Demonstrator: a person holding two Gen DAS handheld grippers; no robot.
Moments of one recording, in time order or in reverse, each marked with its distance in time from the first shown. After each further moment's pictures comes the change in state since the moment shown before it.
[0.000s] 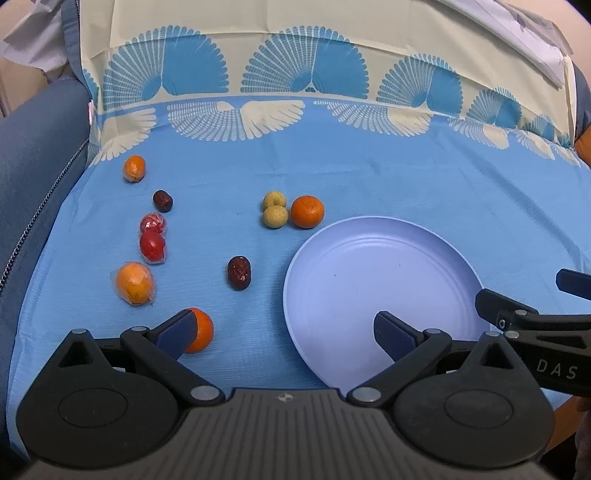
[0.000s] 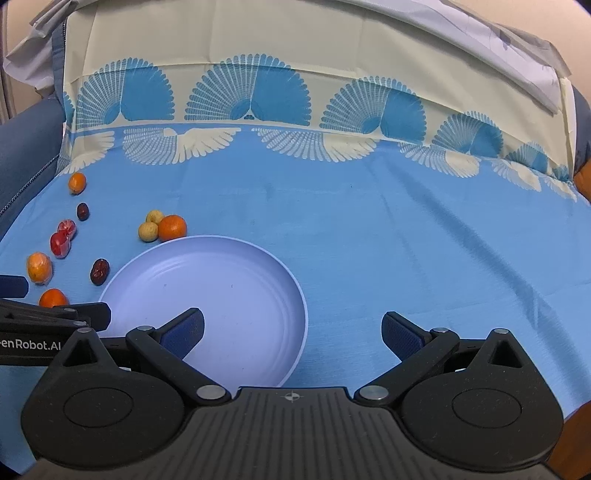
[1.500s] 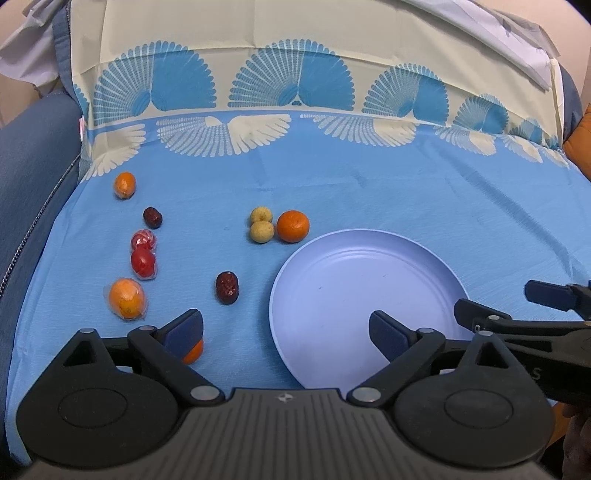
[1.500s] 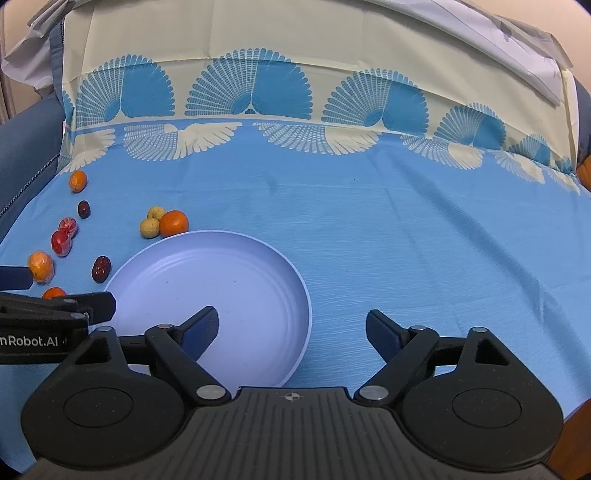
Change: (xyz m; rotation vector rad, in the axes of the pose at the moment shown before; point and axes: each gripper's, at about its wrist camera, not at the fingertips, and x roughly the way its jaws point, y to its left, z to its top) left arm -0.009 -0.006 0.003 0.027 -0.044 -0.030; right arm 0.009 0.001 0.000 0.030 0.002 0.017
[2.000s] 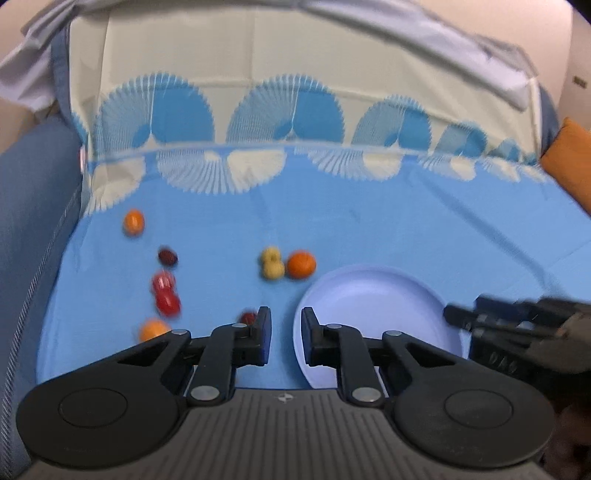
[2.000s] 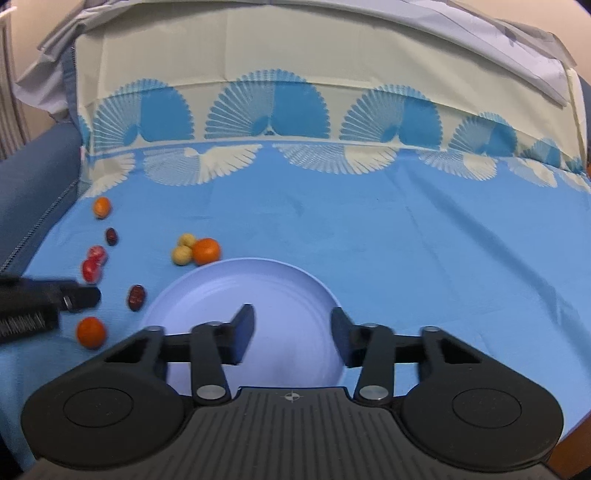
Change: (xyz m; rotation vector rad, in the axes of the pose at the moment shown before) left arm -0.042 0.046 0.030 0.030 -0.081 -0.095; right arm -0.016 0.017 0.014 0.041 -0.061 0.071
